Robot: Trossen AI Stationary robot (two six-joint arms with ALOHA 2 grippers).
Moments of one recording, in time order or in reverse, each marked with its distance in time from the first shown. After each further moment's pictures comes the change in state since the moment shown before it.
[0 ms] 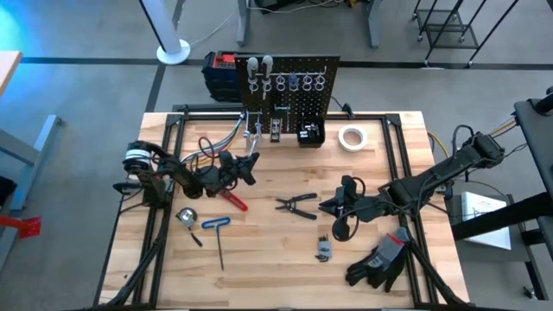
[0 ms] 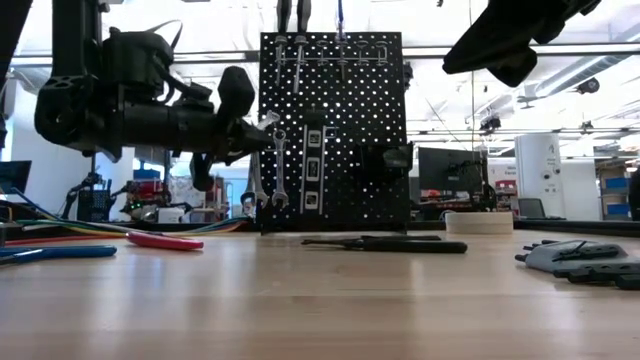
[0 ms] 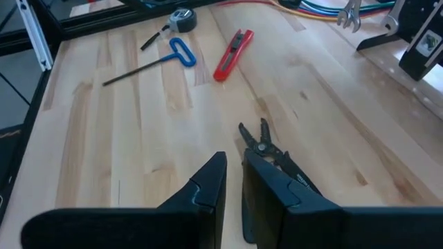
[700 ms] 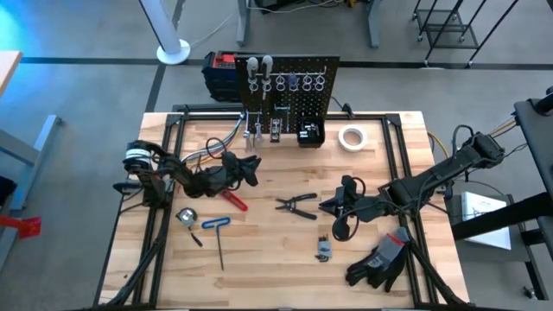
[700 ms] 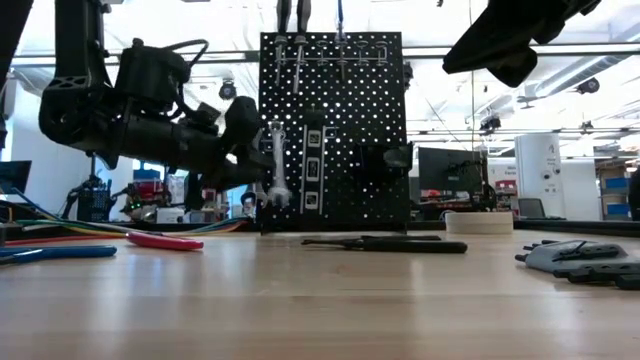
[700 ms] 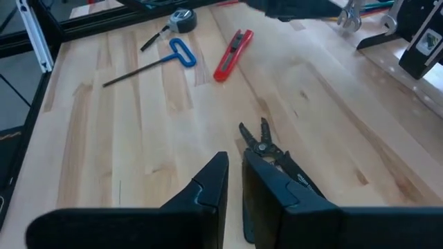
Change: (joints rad) left arm 0.016 -0.001 0.009 -0.224 -0.003 -0.068; right arm 0.000 0.000 0.000 0.001 0.002 0.007
